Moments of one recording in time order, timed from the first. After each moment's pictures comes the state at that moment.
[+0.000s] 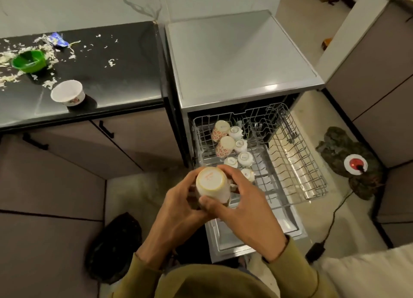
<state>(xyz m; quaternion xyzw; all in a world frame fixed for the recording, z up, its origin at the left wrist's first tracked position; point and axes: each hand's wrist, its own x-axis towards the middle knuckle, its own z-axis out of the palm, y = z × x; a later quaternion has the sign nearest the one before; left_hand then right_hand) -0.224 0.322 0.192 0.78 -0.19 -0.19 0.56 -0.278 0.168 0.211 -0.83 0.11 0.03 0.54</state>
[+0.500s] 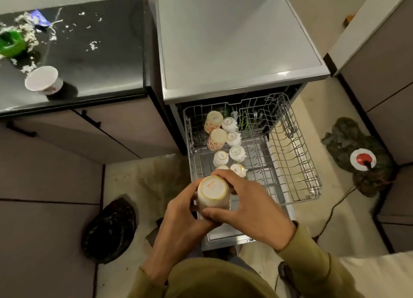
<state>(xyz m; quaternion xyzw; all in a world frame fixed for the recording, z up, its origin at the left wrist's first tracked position) -0.243 0.234 0.159 0.83 -0.11 -0.19 0.51 -0.256 0.058 0.183 -0.88 0.01 0.15 0.45</state>
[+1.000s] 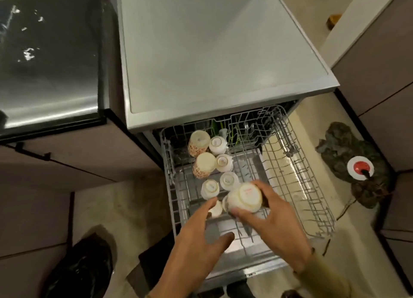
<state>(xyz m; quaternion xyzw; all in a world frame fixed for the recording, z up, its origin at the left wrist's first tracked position) -0.139 0.165 0.046 0.81 -0.08 -0.32 0.48 -0.172 -0.024 0.072 -0.83 0.24 0.11 0.50</state>
